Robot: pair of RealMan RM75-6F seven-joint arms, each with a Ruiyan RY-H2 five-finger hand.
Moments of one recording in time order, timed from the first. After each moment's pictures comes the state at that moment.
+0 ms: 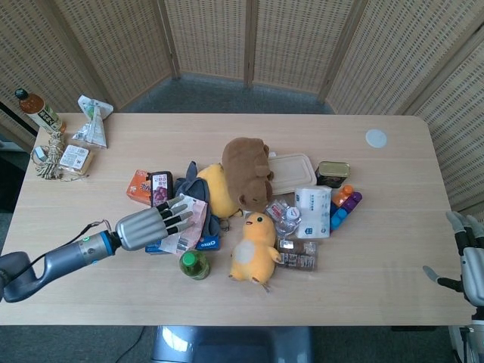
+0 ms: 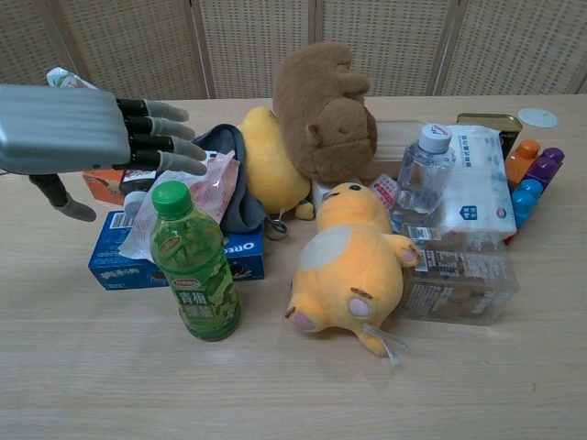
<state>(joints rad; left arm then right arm) -0.81 -1.30 0.04 -1.21 2.09 1.00 0.08 0.05 -1.02 0.11 -1.69 -1.40 1.48 0.04</state>
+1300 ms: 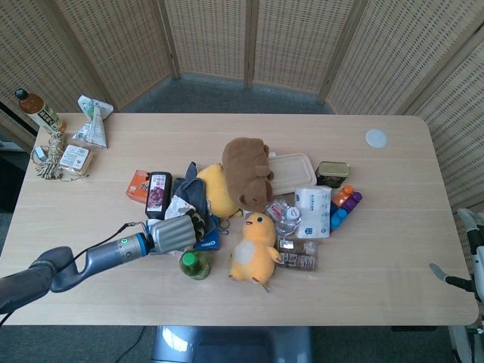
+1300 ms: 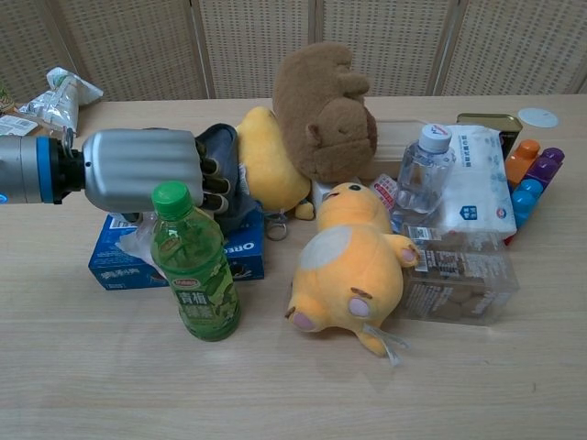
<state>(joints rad) -0.91 -1.51 0.10 -1.06 2.02 0.99 0.37 0.03 -0.98 0.12 -1.71 -1.39 1.49 0.12</state>
